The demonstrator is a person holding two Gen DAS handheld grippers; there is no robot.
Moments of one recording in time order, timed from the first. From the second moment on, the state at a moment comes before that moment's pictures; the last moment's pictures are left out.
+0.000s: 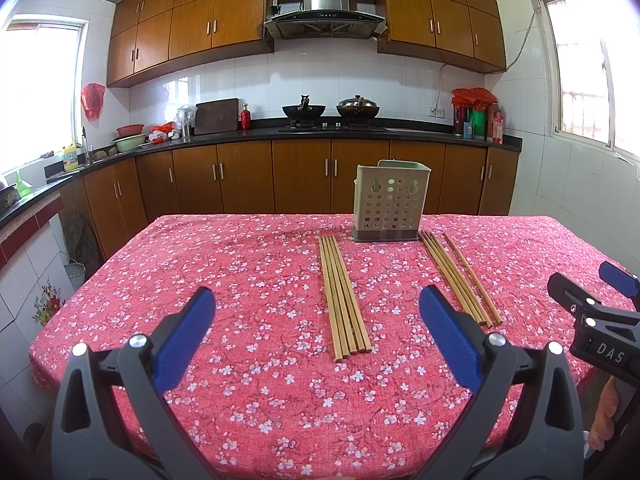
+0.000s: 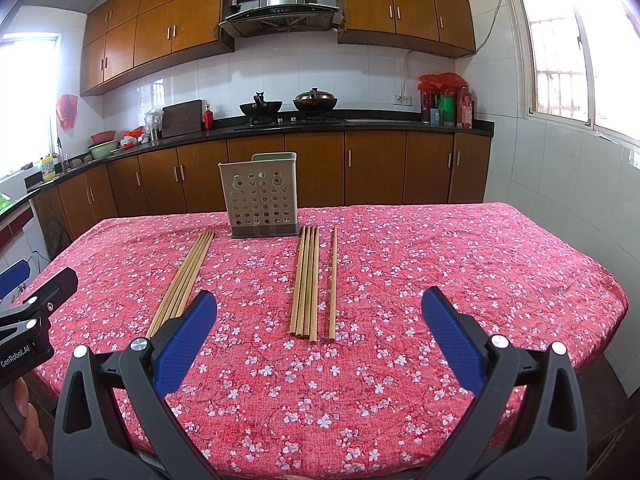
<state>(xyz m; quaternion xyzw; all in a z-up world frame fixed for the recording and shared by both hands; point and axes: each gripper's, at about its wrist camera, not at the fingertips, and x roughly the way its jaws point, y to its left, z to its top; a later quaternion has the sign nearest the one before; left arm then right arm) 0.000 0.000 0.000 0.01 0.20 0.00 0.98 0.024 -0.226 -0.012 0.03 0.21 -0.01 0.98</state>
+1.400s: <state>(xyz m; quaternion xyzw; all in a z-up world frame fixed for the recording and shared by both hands) 0.176 0.043 -0.072 -0.06 0.47 -0.02 0.88 0.202 -0.259 -0.089 0.05 0.44 0.00 0.90</state>
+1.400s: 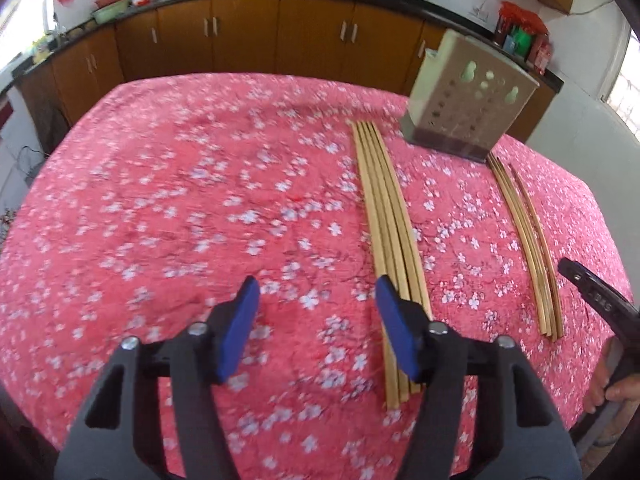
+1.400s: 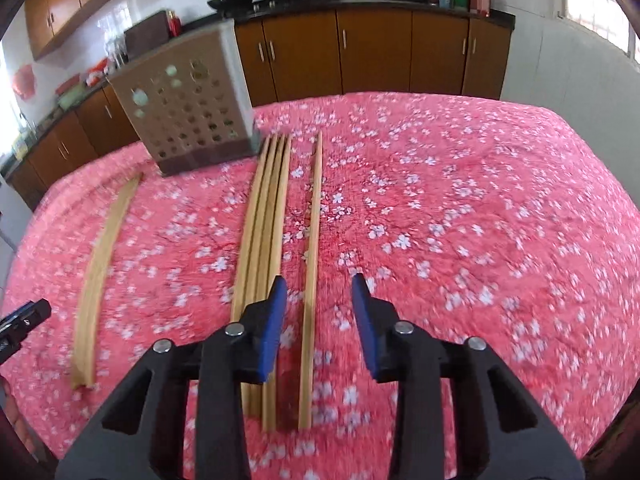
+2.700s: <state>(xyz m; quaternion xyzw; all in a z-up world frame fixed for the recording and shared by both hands) 0.243 0.036 -0.092 -0.03 0.48 -0.03 0.87 0.222 -0.271 -0.103 0.04 0.43 0.00 0.90</state>
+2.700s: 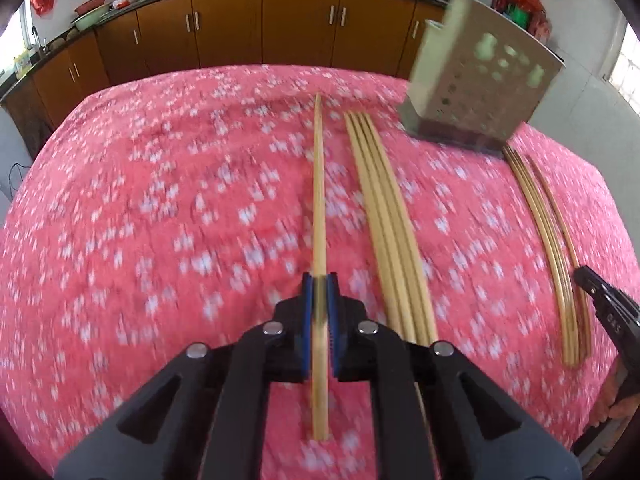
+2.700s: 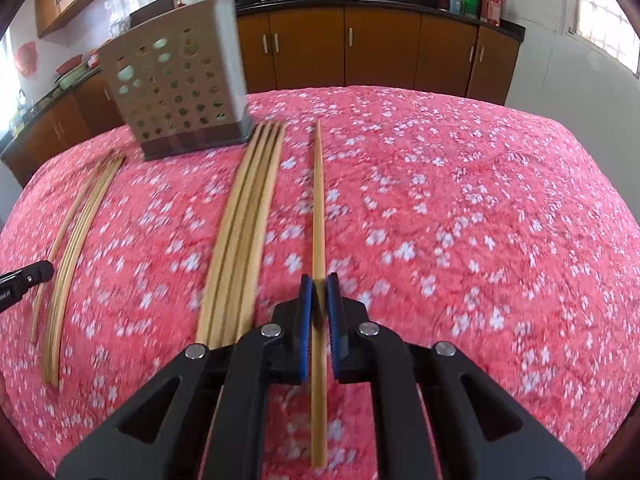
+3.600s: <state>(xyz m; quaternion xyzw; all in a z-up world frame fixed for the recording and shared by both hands) 0.218 0.049 -0.095 0.00 0.43 -0.04 0.90 0.215 -0.287 -0.107 0.07 0.42 -0.01 0.90</state>
